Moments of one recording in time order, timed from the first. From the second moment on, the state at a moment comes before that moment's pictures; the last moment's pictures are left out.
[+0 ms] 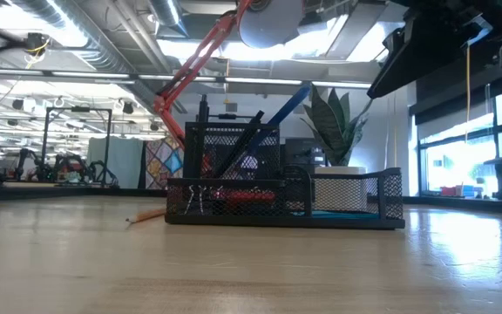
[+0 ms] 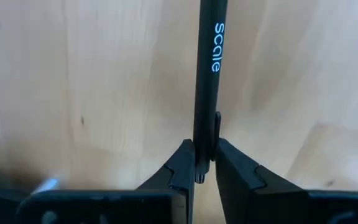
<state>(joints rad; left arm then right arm) -0.85 1.46 0.72 -0.90 0.01 -1.09 0.46 1.35 0.89 -0.52 0.55 0.33</state>
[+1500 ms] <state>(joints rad) -0.51 1.45 1.03 -0.71 -1.25 1.04 0.46 1.35 0.89 -0.52 0.55 0.33</state>
